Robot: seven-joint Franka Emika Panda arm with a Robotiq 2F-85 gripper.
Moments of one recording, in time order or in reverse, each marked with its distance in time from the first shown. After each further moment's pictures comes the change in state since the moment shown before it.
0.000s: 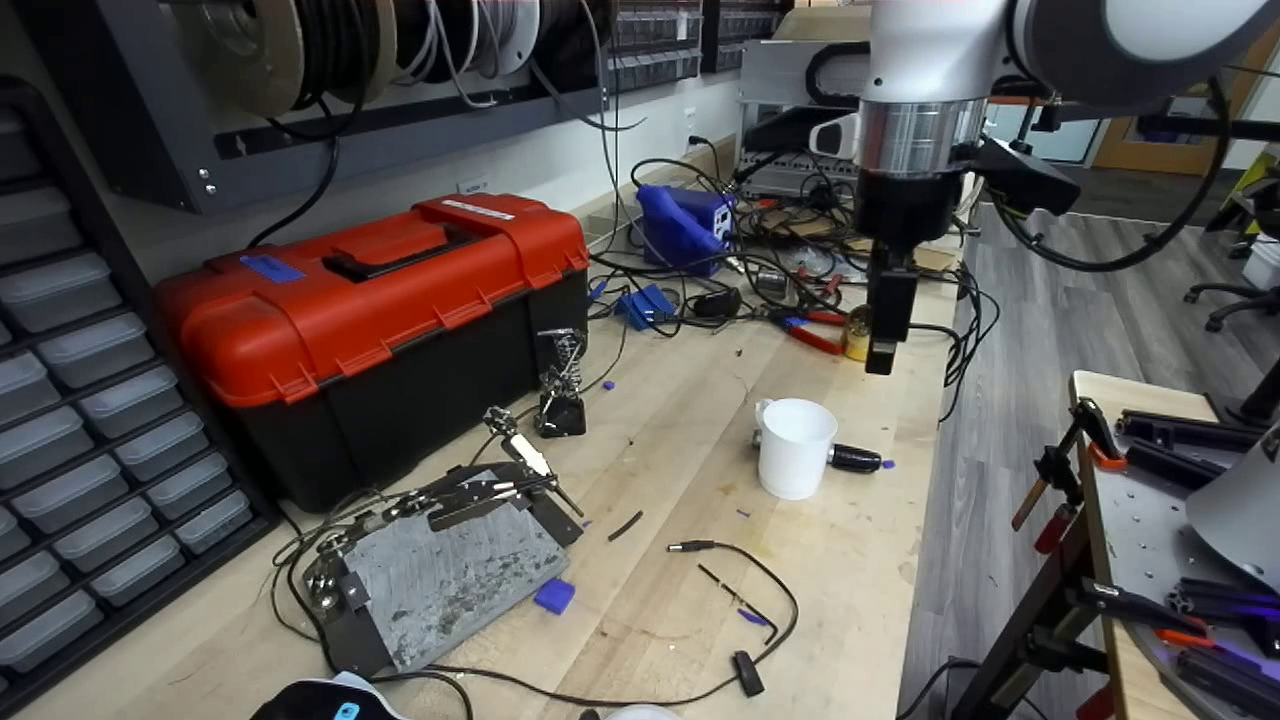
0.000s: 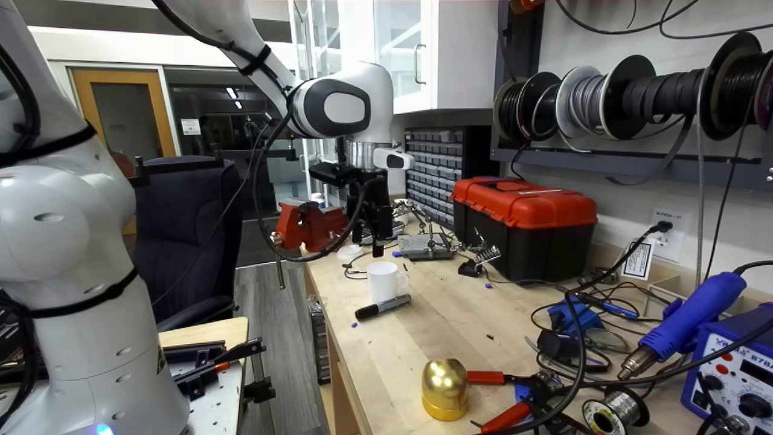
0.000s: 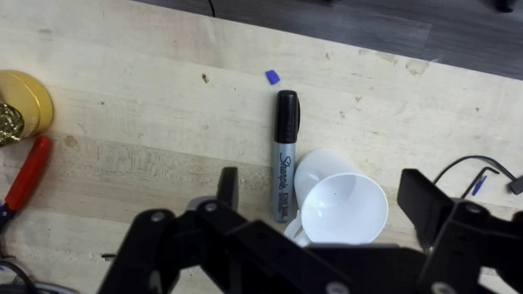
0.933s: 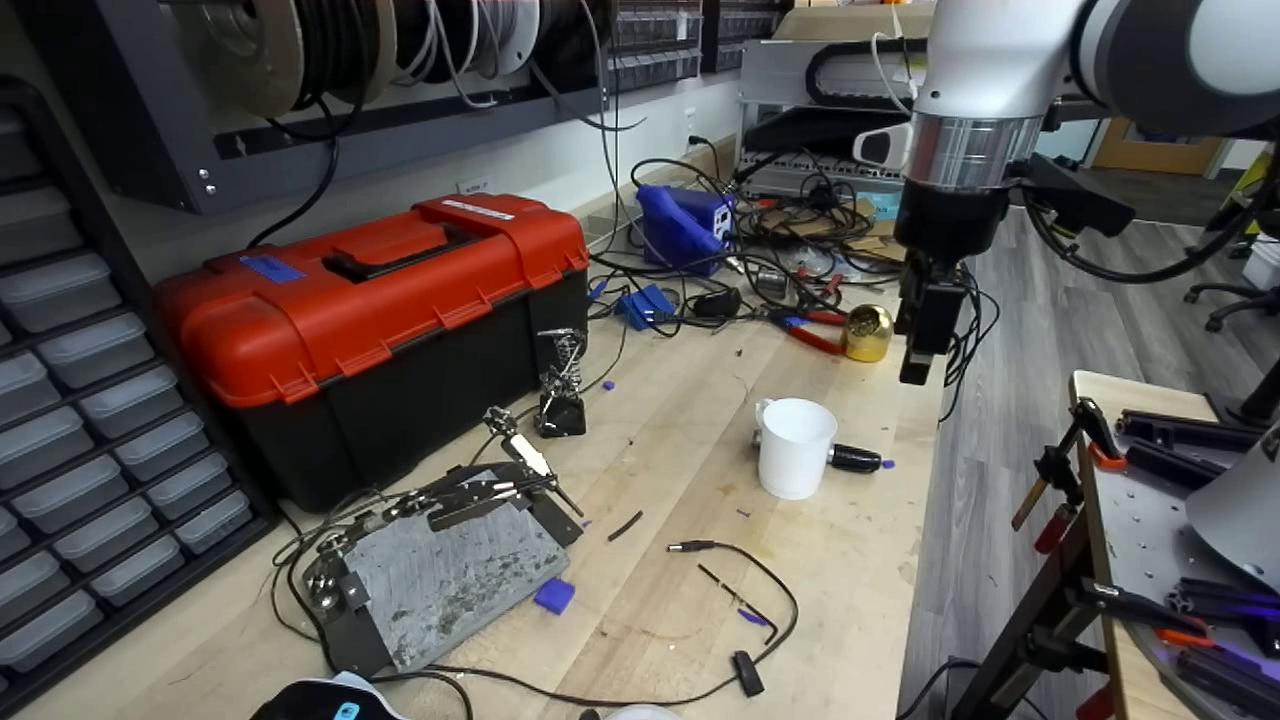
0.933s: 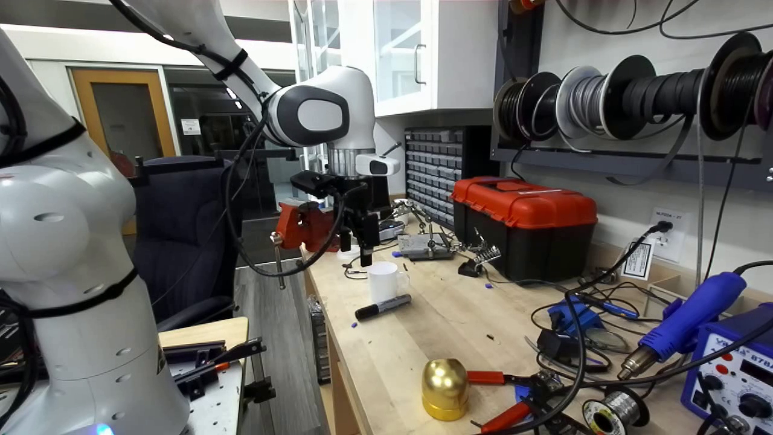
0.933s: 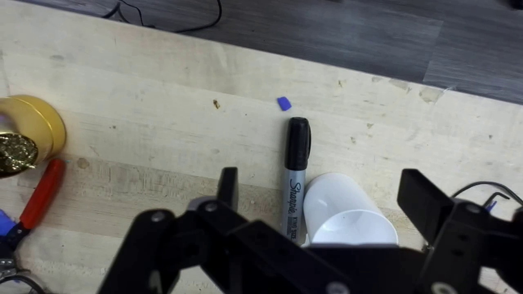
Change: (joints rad) arm 0.000 -0.107 0.000 -0.140 -0.002 0.075 -0.013
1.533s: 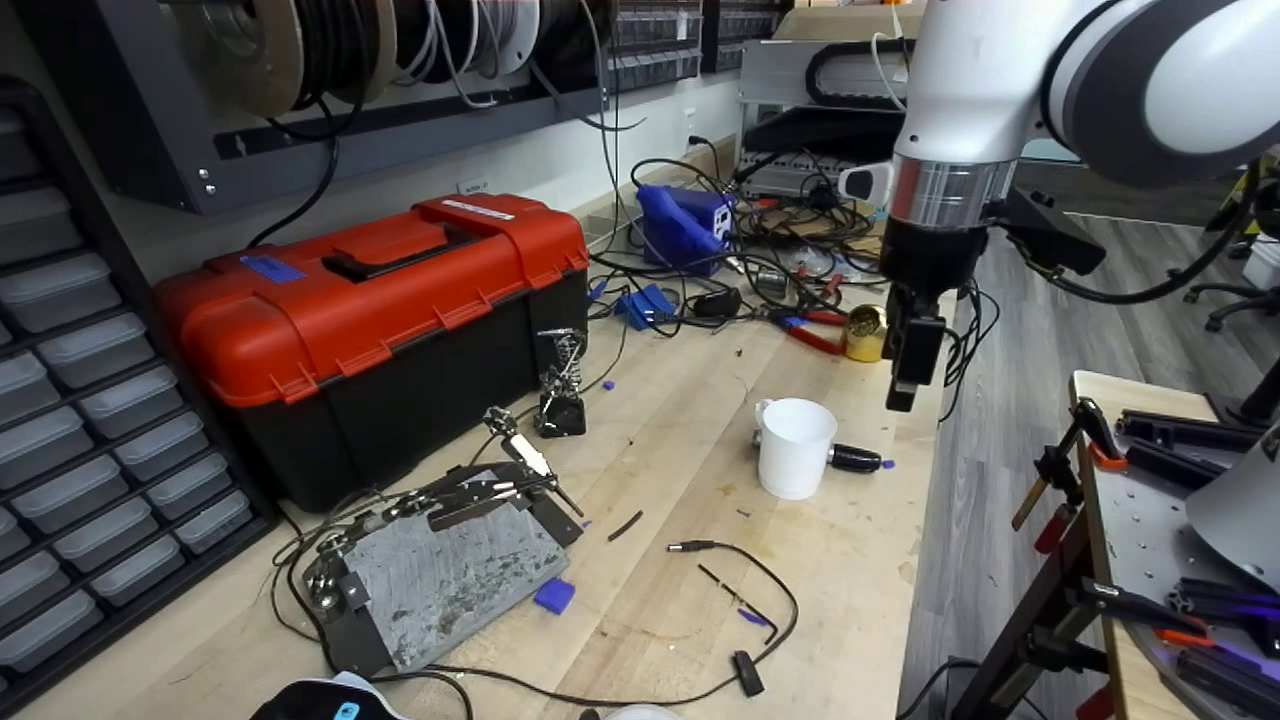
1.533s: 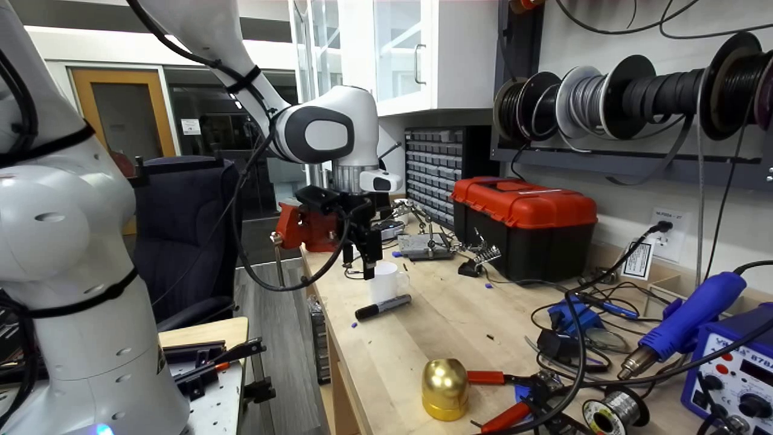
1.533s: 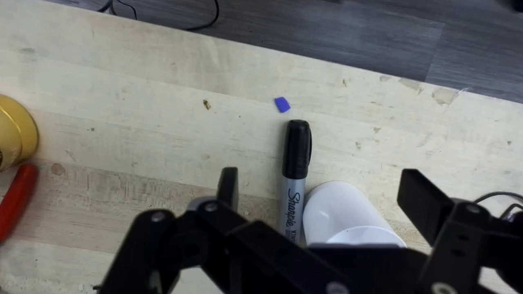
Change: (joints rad) arm 0.004 0.096 0.005 -0.001 -0.002 0.089 0.000
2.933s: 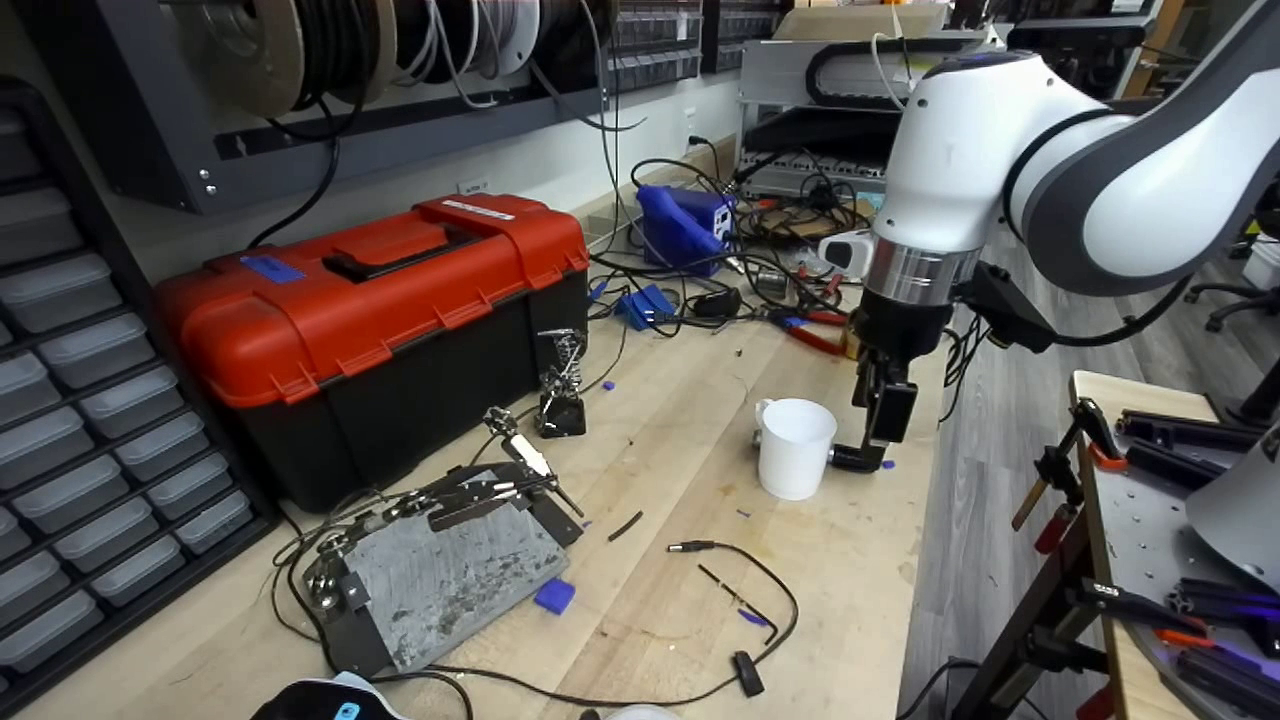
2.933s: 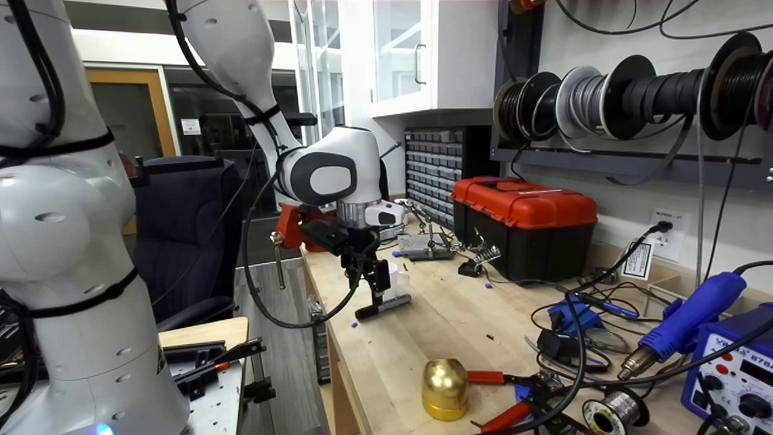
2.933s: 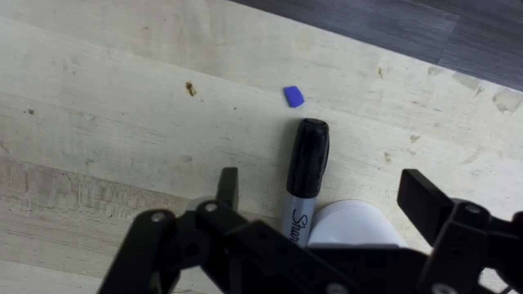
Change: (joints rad) arm 0.000 0.200 0.000 -0.030 -0.018 0.282 -0.065
